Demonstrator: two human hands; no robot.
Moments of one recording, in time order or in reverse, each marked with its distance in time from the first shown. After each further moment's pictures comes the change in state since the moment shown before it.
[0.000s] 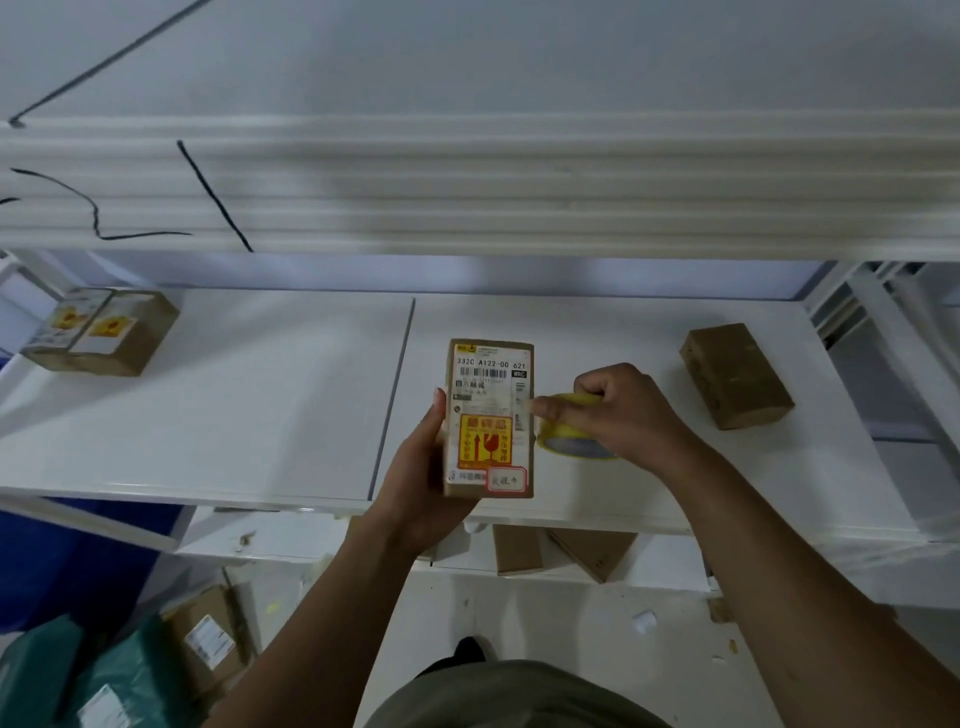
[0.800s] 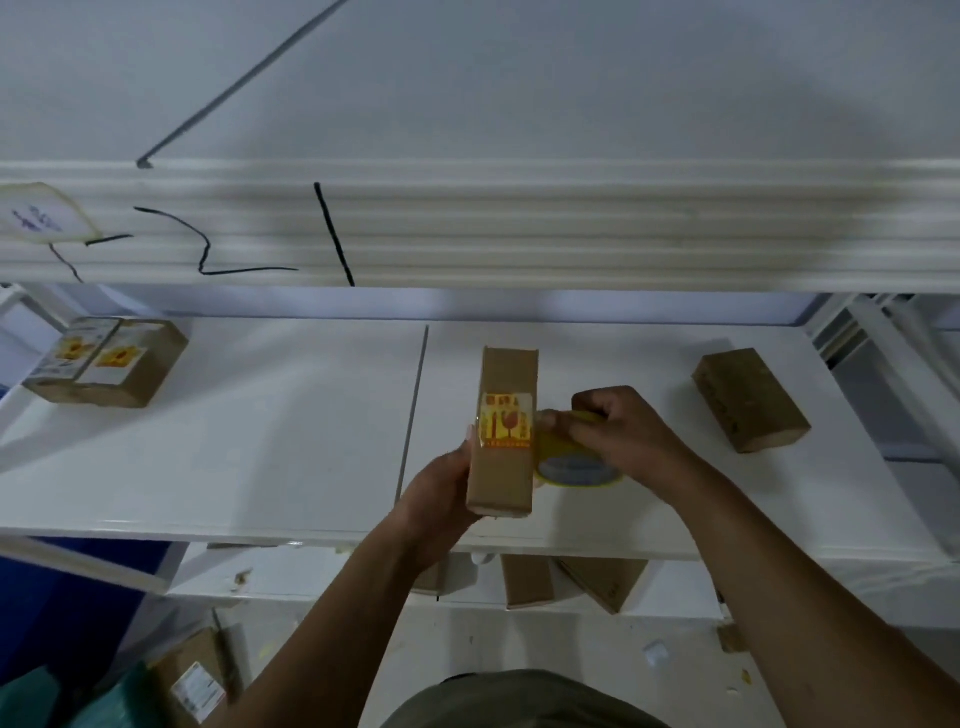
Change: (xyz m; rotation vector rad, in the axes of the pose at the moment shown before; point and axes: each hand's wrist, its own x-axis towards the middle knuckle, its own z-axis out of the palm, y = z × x) left_hand 0.005 0.013 -0.026 0.318 0.005 0.065; right_hand 0.009 -0.022 0.025 0.108 -0.017 -0.038
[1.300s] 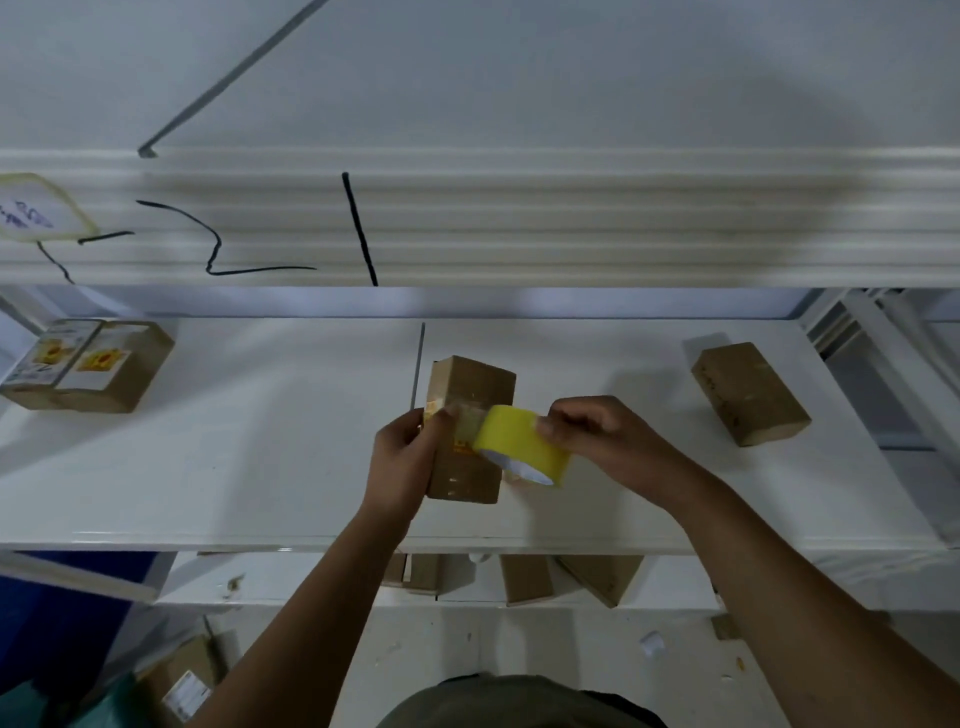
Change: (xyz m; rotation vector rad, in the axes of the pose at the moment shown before) left_hand 0.014 0.018 -0.033 0.286 0.376 0.287; right_hand -0.007 -0.008 0.017 0.174 -0.192 -0.119
